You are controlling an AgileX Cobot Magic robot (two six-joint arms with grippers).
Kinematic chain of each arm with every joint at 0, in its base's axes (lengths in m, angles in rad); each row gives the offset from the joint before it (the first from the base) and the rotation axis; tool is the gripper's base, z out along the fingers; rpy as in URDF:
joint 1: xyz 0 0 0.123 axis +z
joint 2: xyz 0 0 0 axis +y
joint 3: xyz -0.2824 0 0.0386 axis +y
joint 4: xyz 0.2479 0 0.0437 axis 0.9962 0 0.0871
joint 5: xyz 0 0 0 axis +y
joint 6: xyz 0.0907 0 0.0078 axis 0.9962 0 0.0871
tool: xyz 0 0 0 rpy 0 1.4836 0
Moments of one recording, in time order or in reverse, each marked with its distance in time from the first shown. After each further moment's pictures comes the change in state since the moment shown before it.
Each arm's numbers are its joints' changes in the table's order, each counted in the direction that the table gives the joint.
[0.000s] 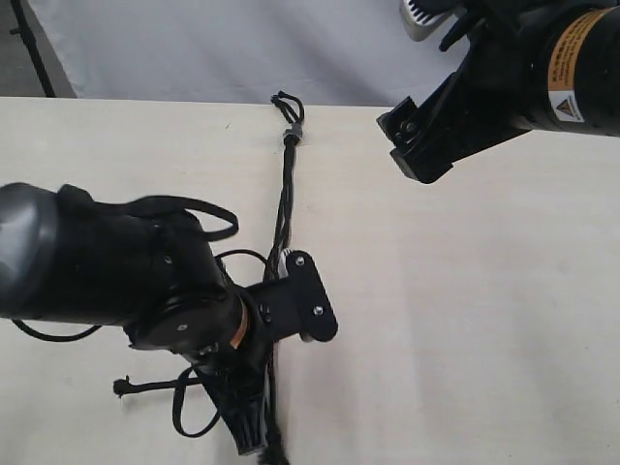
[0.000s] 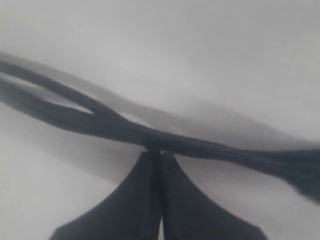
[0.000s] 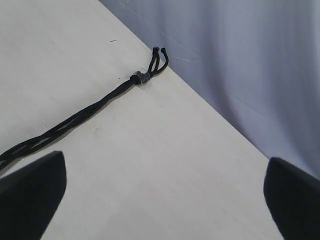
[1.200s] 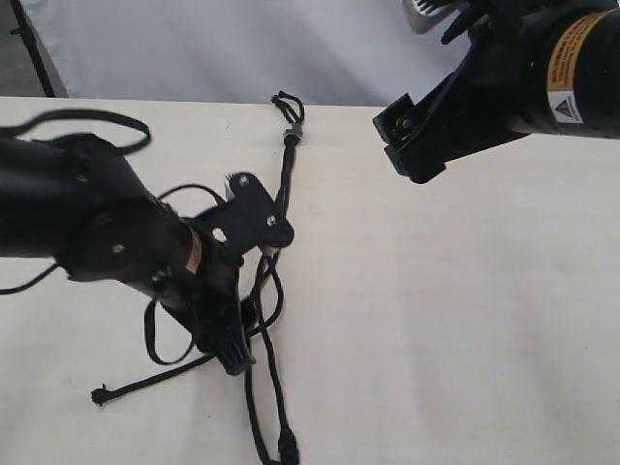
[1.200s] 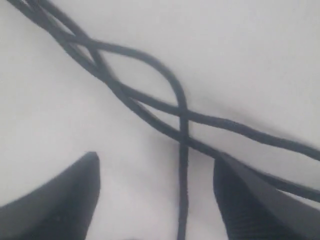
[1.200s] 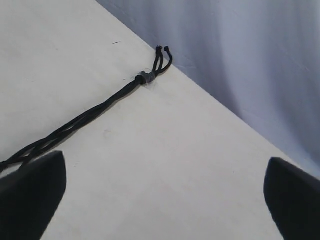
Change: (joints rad) left arm 0.156 -0.129 0.005 -0.054 -0.026 -0.020; right arm 0.000 0.000 0.000 0.043 0.000 0.042
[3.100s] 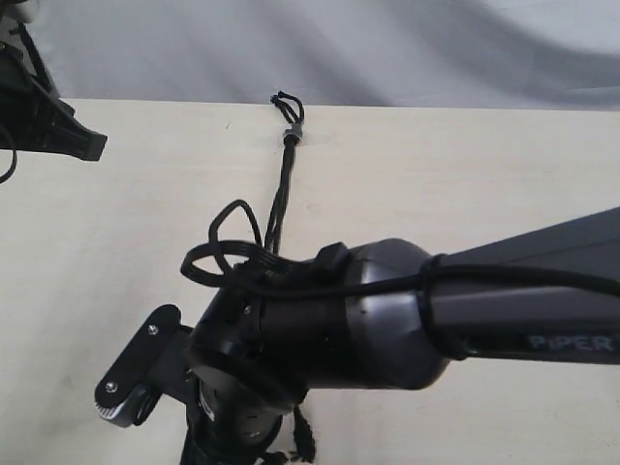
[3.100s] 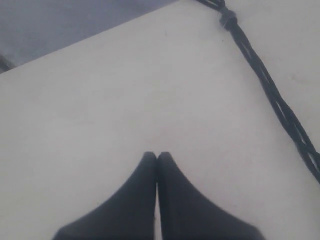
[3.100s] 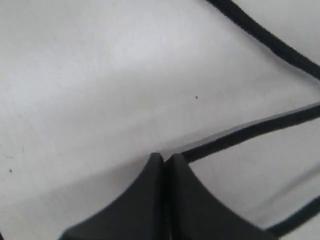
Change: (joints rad) left arm 0.464 -0.404 0.001 0.051 -0.038 -0.162; right arm 0.460 0.696 -0.182 0.700 0.137 -0.438
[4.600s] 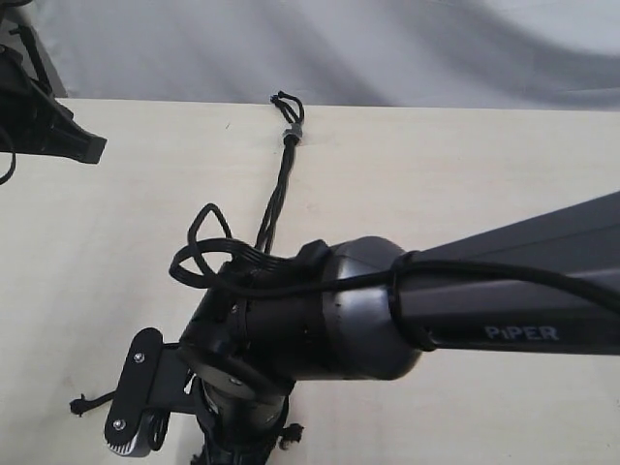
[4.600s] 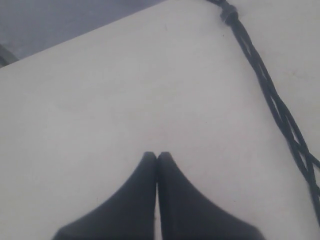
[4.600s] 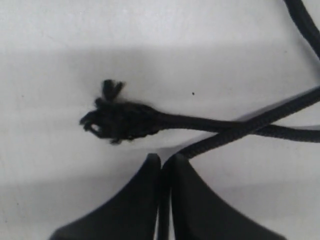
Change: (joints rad) left arm 0.000 0.000 0.000 -0.002 0.014 0.000; right arm -0.017 0.050 -0.030 -0.072 0.044 -0.278
